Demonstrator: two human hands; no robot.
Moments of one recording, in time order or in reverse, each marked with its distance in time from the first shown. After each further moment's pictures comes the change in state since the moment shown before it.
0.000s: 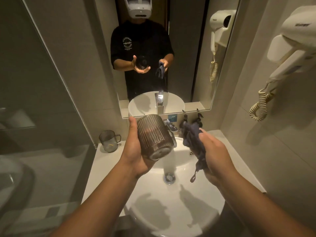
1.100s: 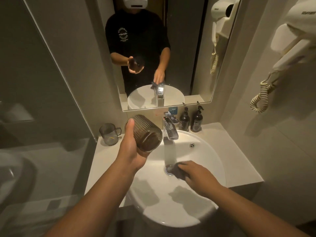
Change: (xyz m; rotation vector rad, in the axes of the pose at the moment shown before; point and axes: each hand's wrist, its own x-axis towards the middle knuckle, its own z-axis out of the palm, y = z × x) left_hand 0.004 -0.001 -0.037 -0.053 0.351 0.110; right_hand -0.004 0.109 -0.030 -1.388 -0.456 -0.325
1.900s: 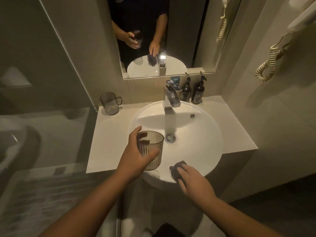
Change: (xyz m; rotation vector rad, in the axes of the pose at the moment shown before) left_hand -0.067 -0.070 -0.114 1.226 -0.104 0.458; right_hand -0.102 -0.030 0.104 -0.123 -0.098 0.197
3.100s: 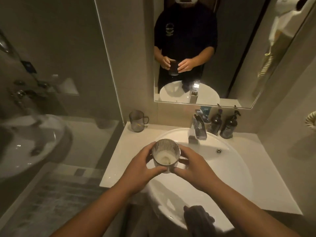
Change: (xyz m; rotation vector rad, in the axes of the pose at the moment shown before) left_hand 0.032 0.009 -0.027 -0.055 0.069 0.002; right_hand 0.121 -0.055 -0.124 0.699 0.041 -0.423
